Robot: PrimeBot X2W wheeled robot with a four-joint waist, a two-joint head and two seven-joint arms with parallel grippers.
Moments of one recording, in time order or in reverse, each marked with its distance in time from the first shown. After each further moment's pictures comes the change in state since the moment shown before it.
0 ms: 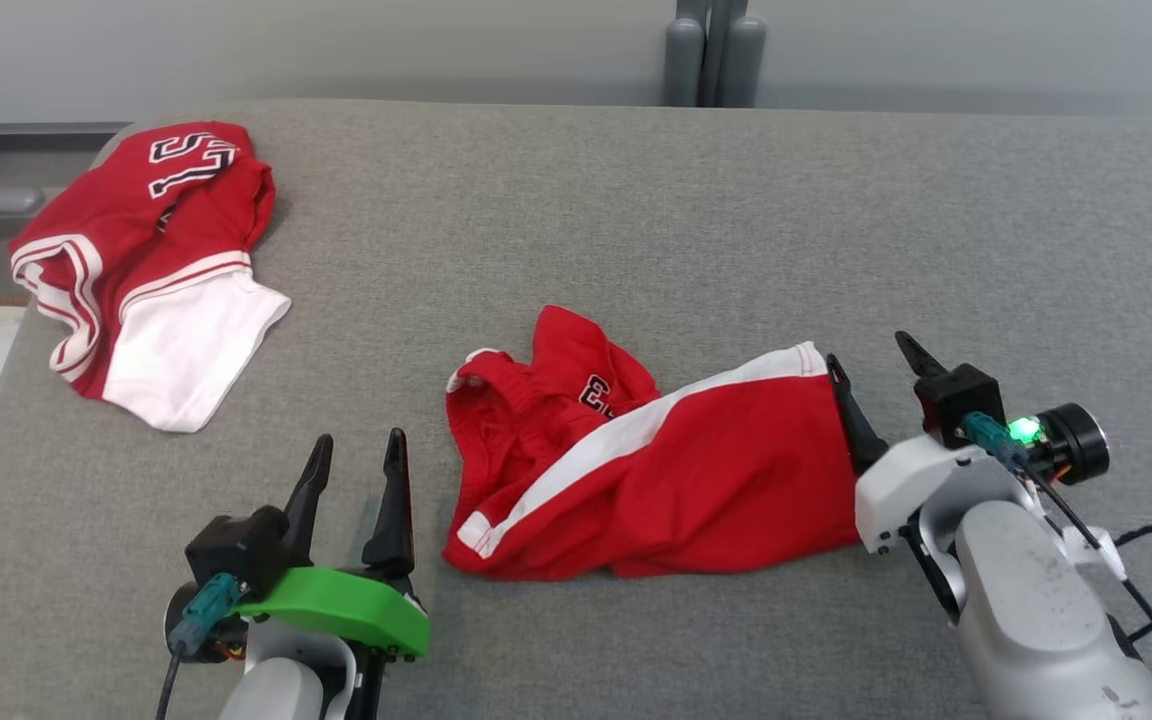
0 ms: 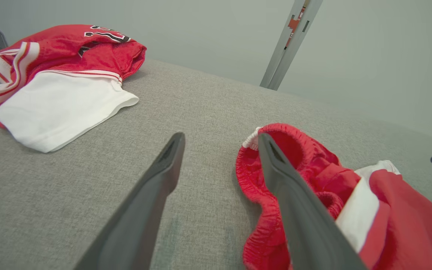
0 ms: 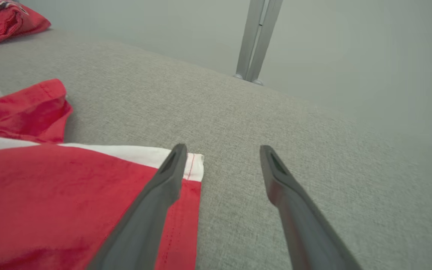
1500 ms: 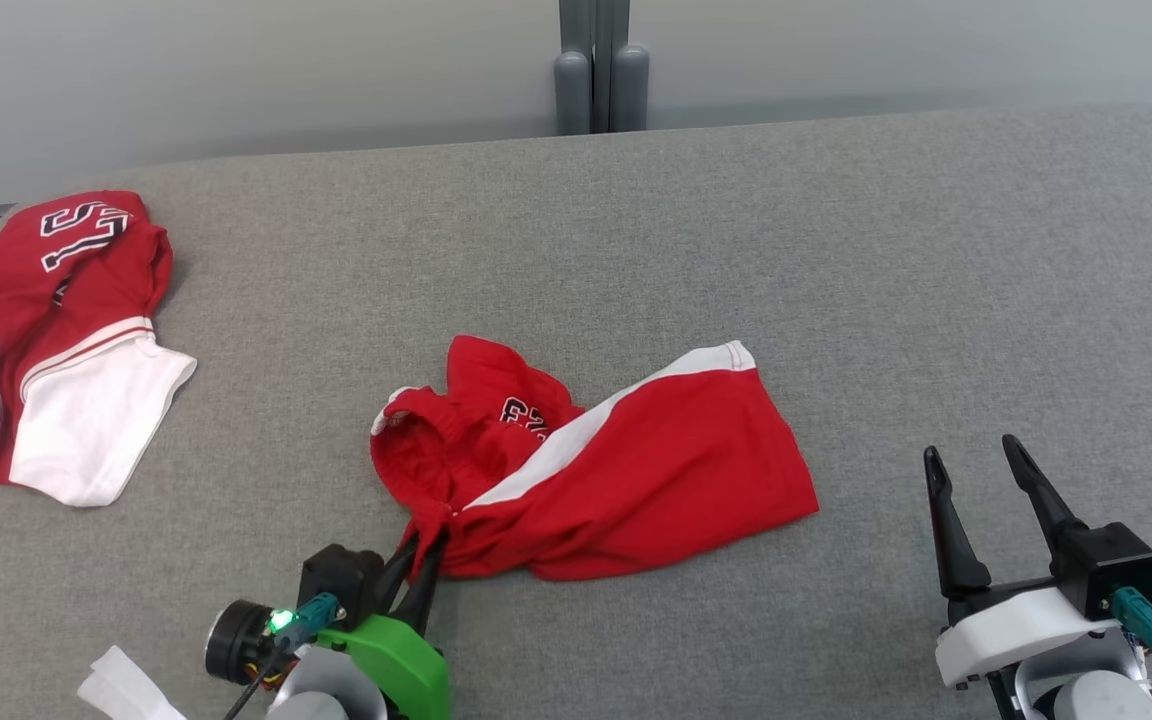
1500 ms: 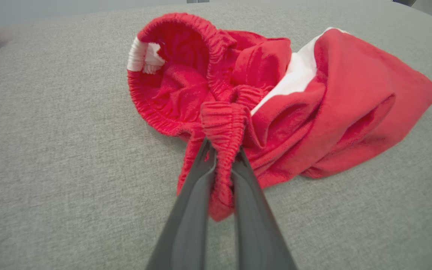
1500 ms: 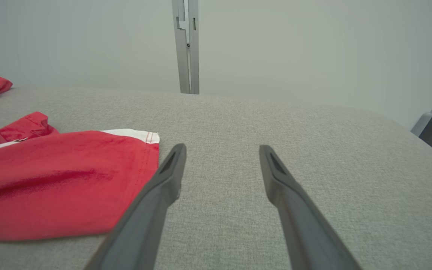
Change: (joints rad) left arm -0.142 0.217 -0.546 0.162 -0.196 0.127 0.006; right arm 0.435 -0.001 -0.092 -0.507 0.151 0.000 -0.001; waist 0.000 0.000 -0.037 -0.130
